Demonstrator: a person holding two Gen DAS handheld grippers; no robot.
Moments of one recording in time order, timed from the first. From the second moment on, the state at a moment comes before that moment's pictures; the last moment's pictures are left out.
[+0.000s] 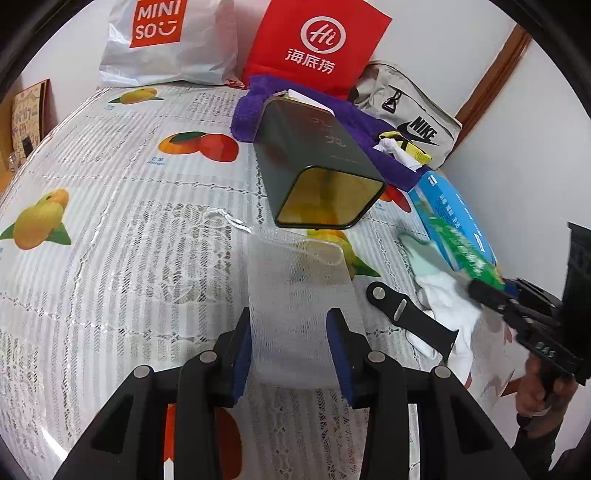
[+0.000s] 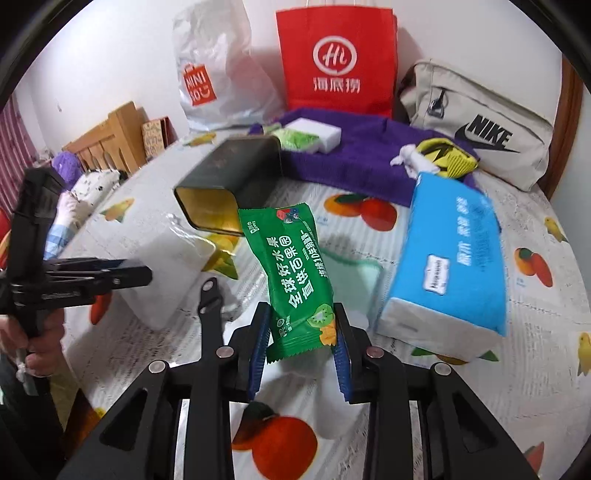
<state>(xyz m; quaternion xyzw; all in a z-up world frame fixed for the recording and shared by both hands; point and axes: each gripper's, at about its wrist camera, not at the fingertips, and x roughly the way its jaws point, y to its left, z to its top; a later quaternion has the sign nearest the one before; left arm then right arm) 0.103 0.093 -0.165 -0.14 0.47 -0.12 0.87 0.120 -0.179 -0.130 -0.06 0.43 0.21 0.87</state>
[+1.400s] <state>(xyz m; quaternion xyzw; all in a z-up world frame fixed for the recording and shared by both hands) 0.096 0.083 -0.162 -0.11 0.48 -0.11 0.87 0.098 -0.255 -0.165 0.00 0.46 0.24 0.85</state>
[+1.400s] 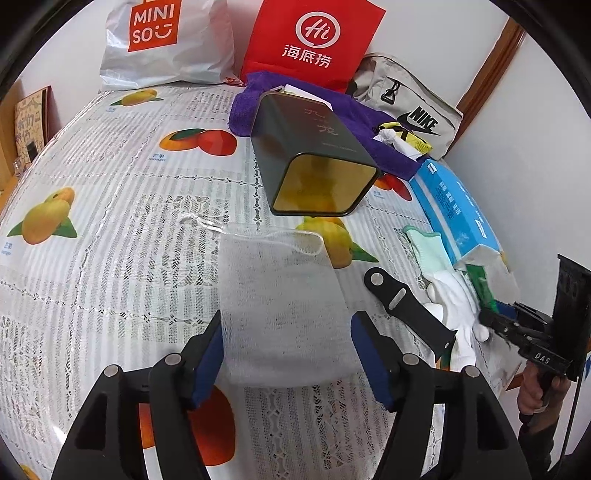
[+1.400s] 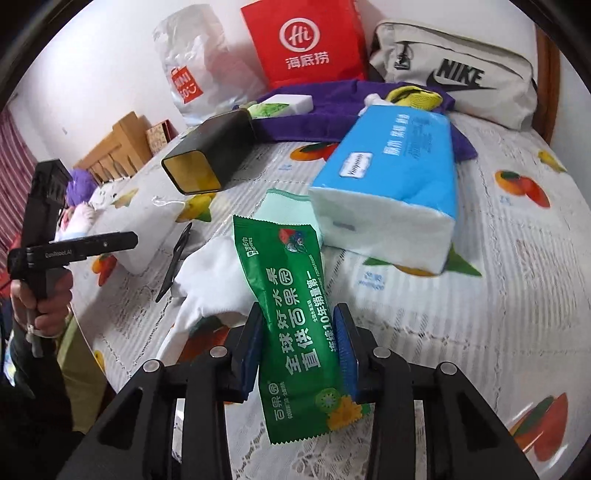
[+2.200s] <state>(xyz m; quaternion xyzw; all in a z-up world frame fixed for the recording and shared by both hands) 0.115 0.036 -0.162 0.02 0.45 -0.03 0.89 0.080 -0.282 -0.170 -0.01 0.46 0.16 0.87</state>
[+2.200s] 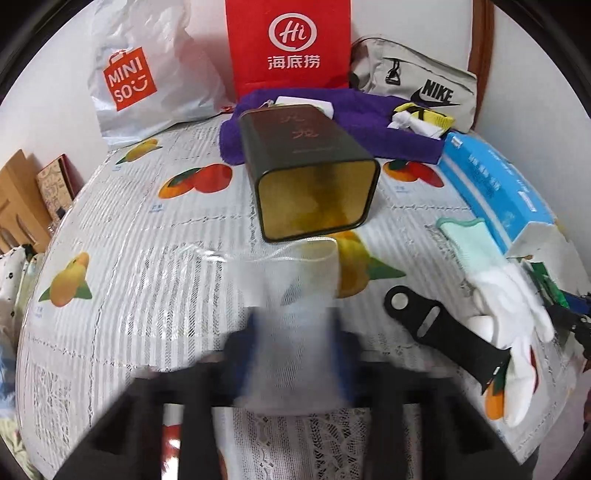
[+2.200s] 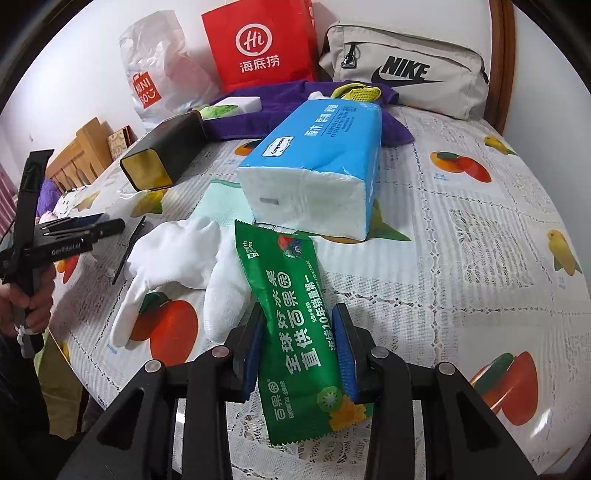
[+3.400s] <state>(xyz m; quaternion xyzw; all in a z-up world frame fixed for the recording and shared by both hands) 0.119 0.051 -0.066 -0.09 0.41 -0.10 0.90 0.105 -0.269 -0.077 0.00 0.40 0.21 0.89</state>
